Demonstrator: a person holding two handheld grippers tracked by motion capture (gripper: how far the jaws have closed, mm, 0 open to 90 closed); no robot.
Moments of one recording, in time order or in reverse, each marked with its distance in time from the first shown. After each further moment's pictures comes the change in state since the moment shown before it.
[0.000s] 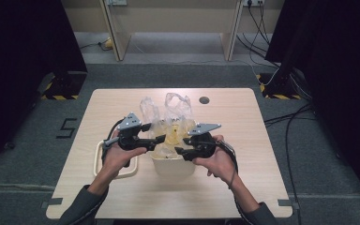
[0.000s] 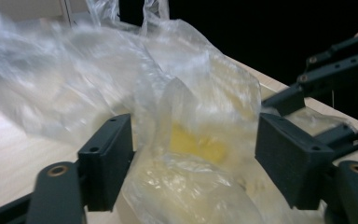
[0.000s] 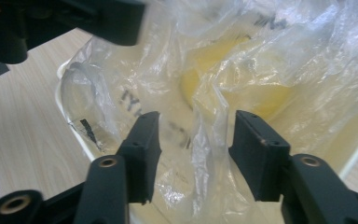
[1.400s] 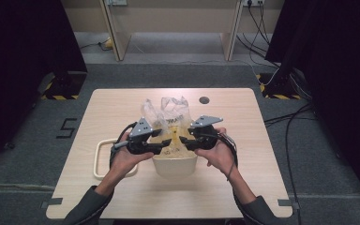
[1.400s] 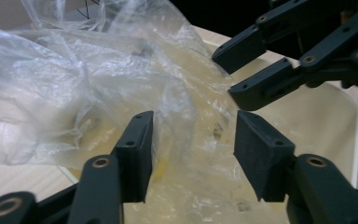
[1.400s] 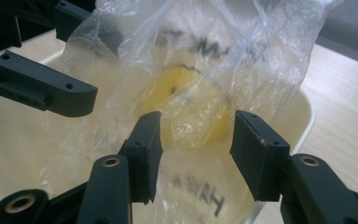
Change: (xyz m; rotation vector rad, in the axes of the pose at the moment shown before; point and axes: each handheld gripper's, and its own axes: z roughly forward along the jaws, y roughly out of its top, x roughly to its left) left arm -0.015 -0.007 0.025 0.055 -0.005 0.133; right arm -0.022 0.006 0.008 -0.029 -0.112 -0.014
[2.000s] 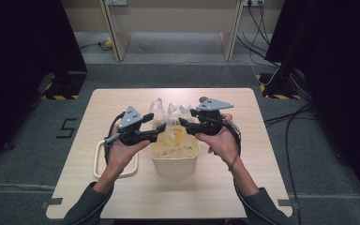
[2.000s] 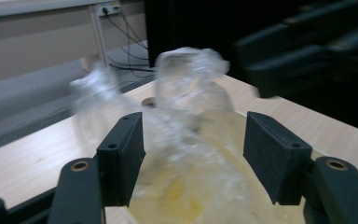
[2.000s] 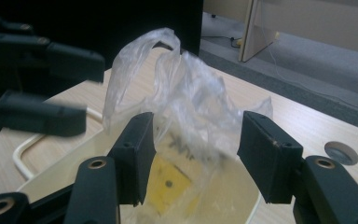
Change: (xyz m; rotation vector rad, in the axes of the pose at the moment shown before) left arm -0.003 0.035 -0.024 -0.146 0.134 -0.016; right arm -0.009 0.047 -0.028 -0.177 -0.032 0.050
